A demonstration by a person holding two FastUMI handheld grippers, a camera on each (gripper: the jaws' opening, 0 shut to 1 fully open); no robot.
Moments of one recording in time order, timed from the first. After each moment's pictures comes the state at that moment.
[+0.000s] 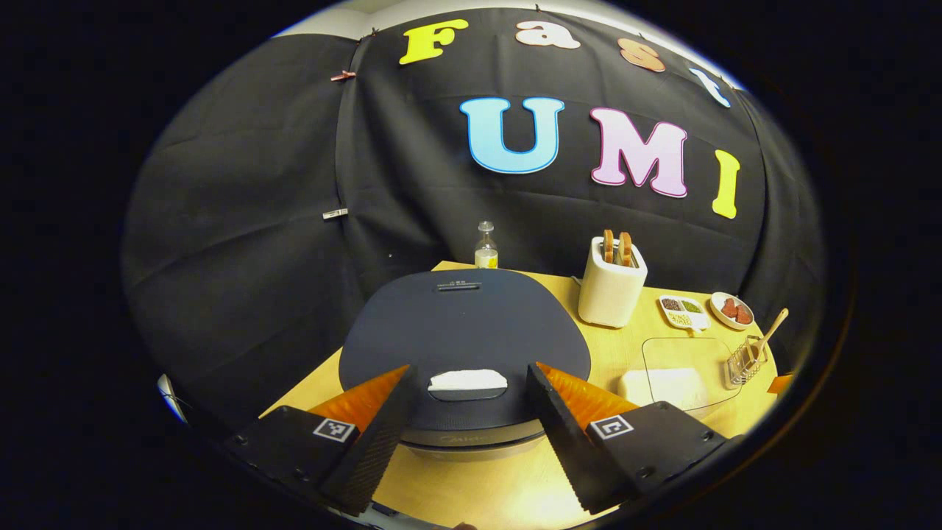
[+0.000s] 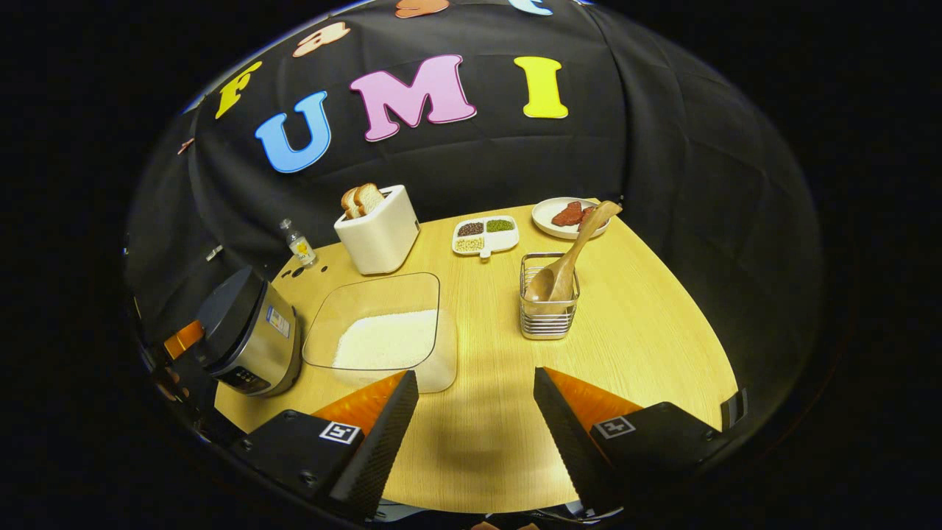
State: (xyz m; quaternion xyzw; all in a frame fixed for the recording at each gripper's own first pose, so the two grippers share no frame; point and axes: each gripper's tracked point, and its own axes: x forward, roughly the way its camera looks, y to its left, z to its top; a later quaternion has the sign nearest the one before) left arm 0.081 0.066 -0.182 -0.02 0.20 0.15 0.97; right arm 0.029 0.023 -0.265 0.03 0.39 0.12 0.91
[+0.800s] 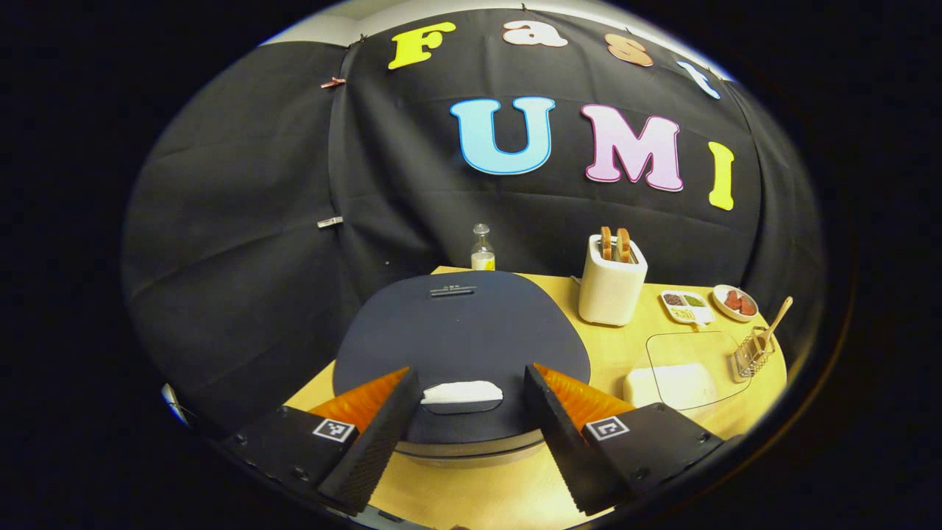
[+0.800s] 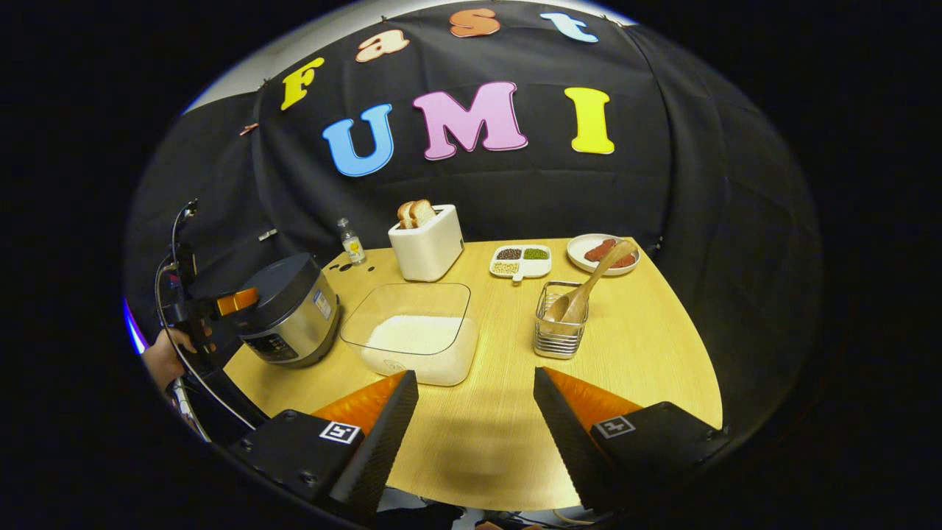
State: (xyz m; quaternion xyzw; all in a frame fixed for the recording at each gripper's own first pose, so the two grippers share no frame) left arm 0.081 0.064 -0.171 0.02 0.19 0.17 0.97; right arm 0.006 -0.011 -0.216 0.00 0.31 0.23 0.92
